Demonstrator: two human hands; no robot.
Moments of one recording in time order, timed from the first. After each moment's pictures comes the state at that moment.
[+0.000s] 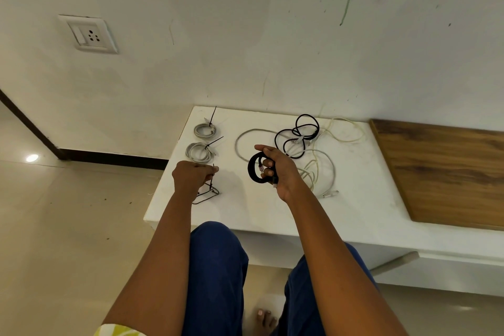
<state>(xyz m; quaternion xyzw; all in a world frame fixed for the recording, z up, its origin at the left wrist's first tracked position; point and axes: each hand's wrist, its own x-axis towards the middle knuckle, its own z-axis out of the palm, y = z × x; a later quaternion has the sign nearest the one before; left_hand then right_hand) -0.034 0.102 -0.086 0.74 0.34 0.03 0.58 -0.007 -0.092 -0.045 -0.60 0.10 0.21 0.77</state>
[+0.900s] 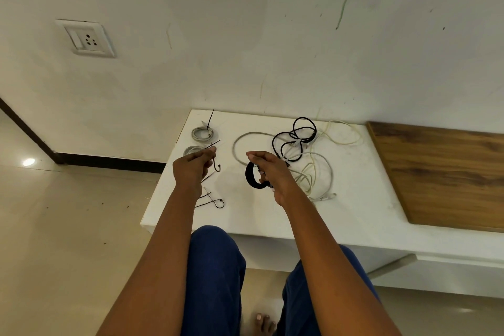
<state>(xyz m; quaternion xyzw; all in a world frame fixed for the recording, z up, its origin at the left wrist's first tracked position) -0.031 0.083 -0.059 0.57 0.33 0.12 0.75 -0.012 -0.086 -0.039 -0.70 0.07 0.18 0.69</state>
